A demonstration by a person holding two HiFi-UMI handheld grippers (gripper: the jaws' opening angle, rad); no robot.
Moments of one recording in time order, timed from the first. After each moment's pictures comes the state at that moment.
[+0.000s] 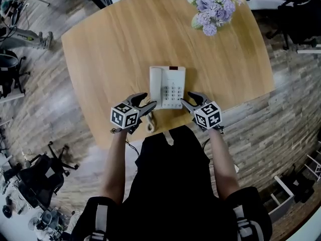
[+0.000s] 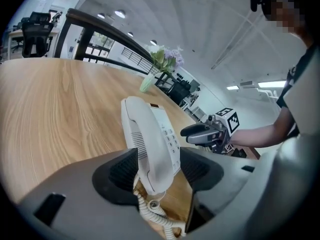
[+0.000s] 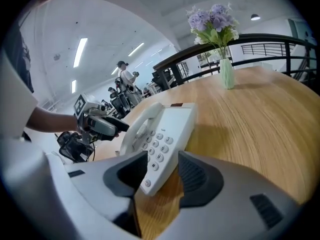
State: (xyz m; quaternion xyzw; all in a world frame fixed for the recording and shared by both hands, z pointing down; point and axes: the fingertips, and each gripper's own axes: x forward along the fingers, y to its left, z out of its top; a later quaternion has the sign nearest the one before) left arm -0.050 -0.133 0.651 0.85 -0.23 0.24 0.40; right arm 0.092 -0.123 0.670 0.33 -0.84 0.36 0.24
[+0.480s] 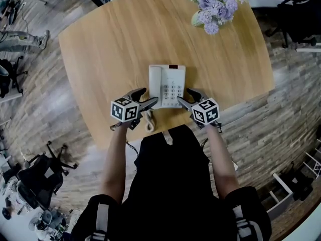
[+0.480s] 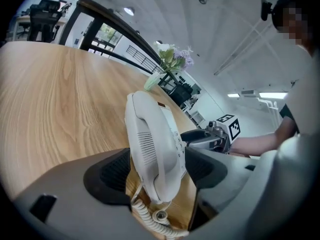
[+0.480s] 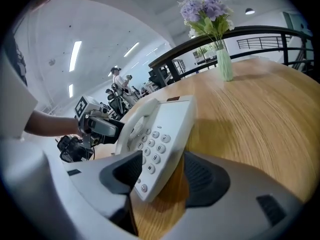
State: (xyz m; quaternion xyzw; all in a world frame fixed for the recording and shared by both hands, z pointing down) left arm -0.045 -0.148 0.671 0.84 -0.22 0.22 0.44; right arm 0.084 -0.131 0.688 0.33 -0.83 0.39 0.24
